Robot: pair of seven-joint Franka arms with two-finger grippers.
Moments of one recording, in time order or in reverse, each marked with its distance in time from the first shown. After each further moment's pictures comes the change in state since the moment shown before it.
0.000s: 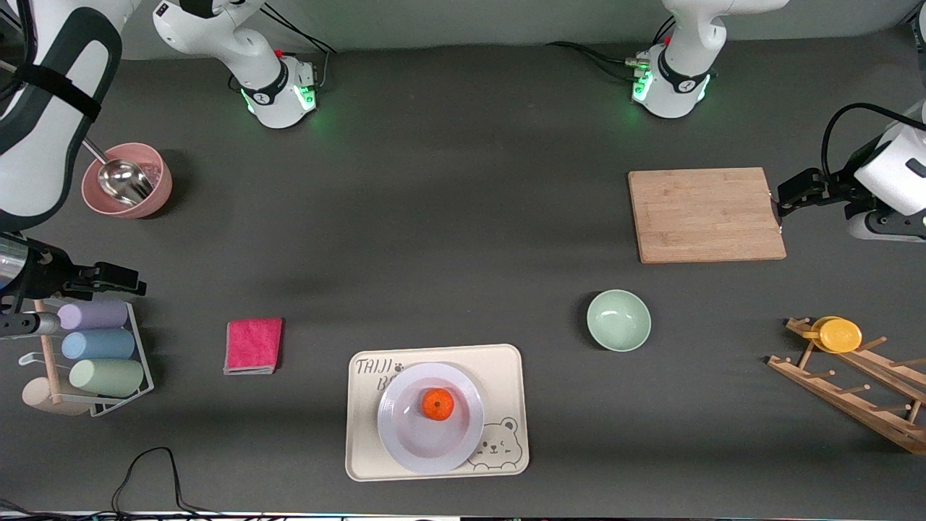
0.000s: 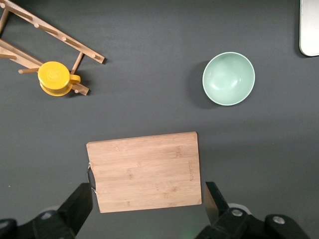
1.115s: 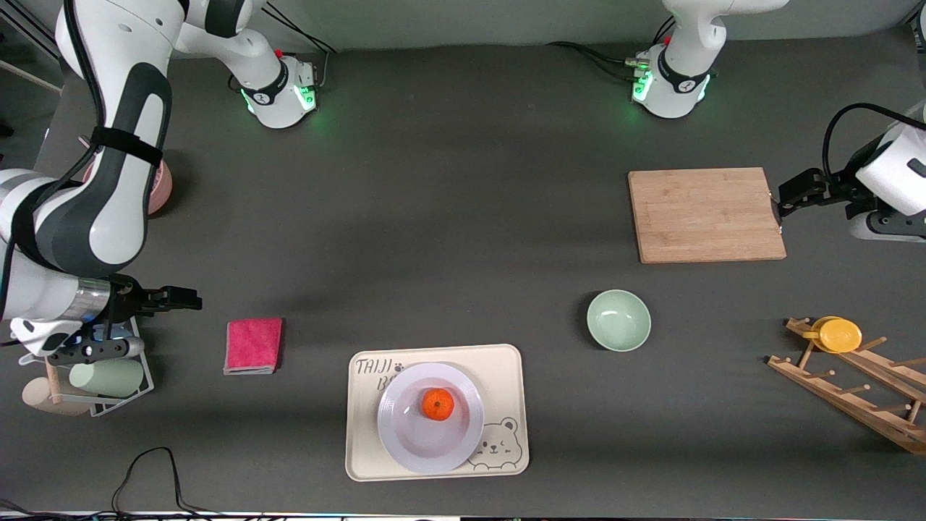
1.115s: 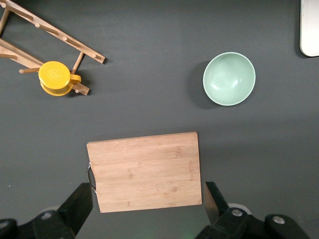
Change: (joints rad) left arm 0.002 0.000 0.000 0.000 0.000 0.000 0.000; right arm -0.031 0.085 0.123 -0.044 0.020 0.056 -0.008
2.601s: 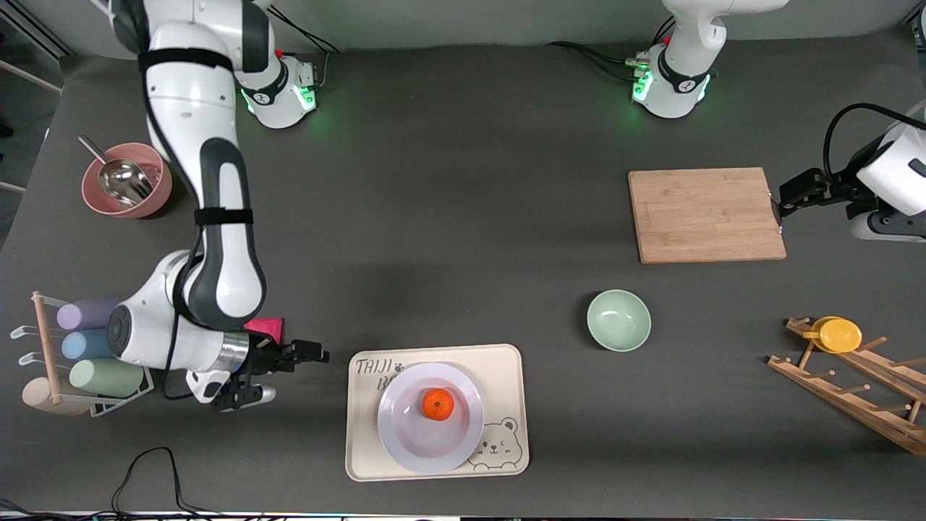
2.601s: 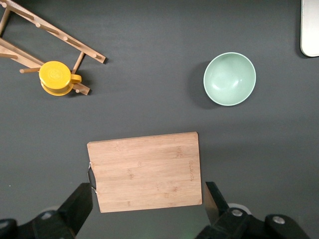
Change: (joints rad) left arm 0.002 0.000 0.000 0.000 0.000 0.000 0.000; right arm -0.094 0.146 0.380 0.013 0.375 0.348 -0.013
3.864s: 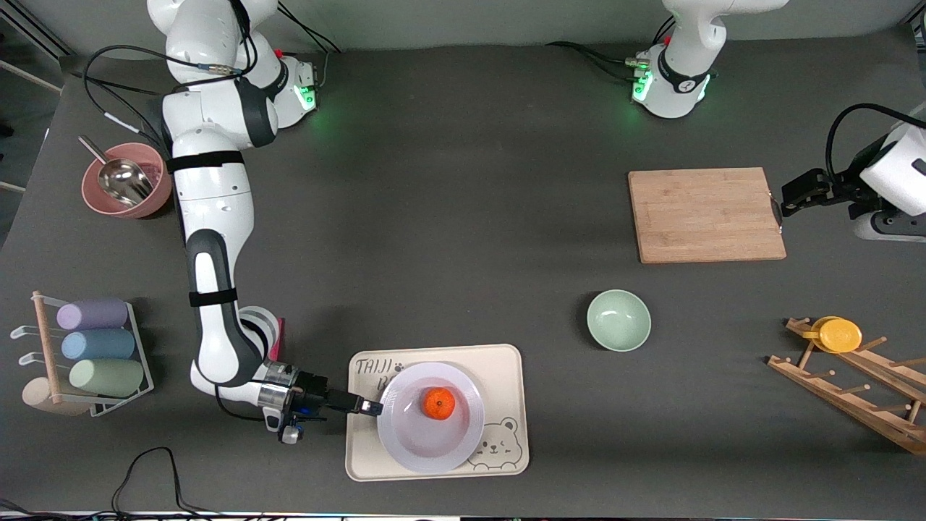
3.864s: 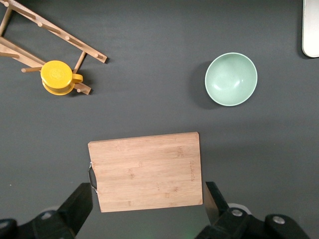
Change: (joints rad) left arm 0.005 0.000 0.000 0.000 0.001 0.000 0.000; right arm -0.430 0.421 0.532 0.489 0.679 0.030 -0.150
